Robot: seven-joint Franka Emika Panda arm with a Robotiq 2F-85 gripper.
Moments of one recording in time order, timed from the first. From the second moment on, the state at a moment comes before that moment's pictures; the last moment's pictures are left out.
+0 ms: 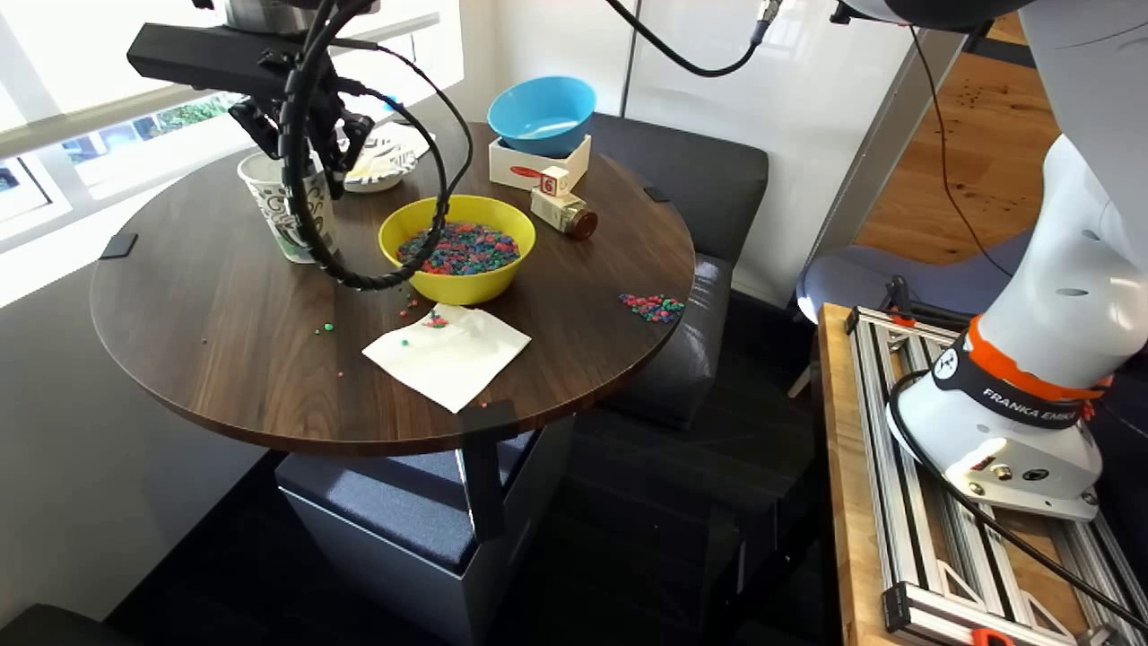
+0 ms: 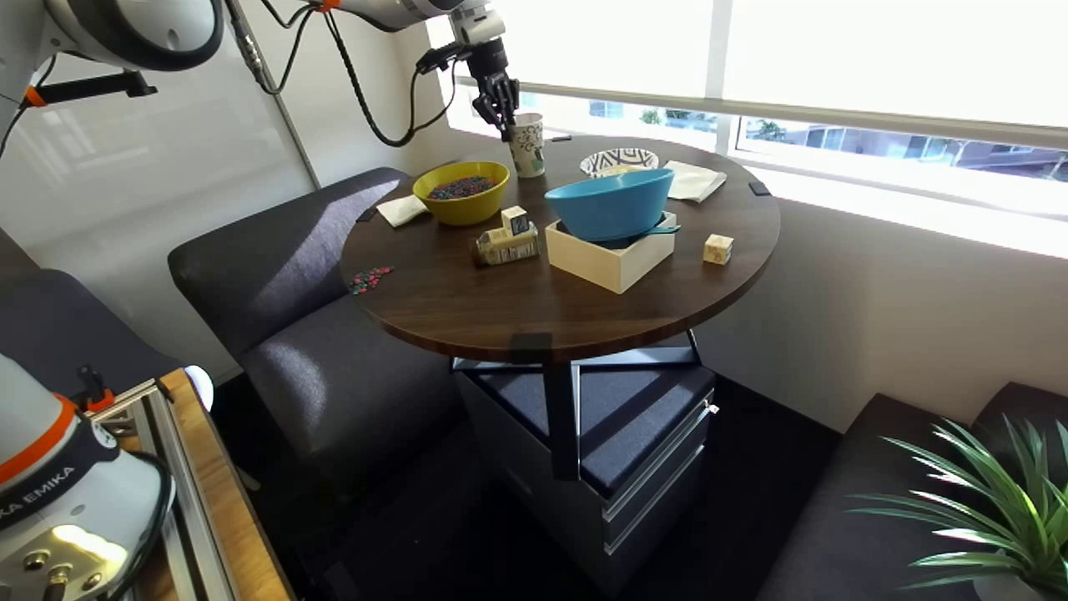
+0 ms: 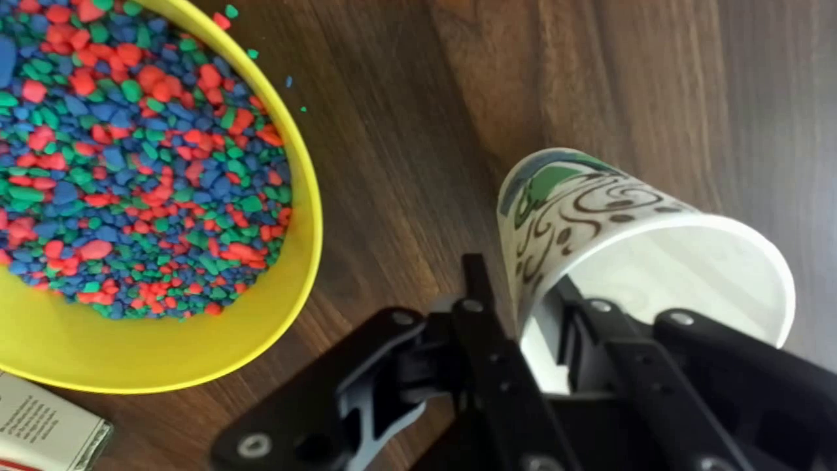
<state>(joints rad) 0.17 0.83 0.06 -0.97 -0.21 1.89 1.51</state>
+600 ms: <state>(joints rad) 0.10 0.71 0.08 -0.95 -0.16 1.92 1.47</state>
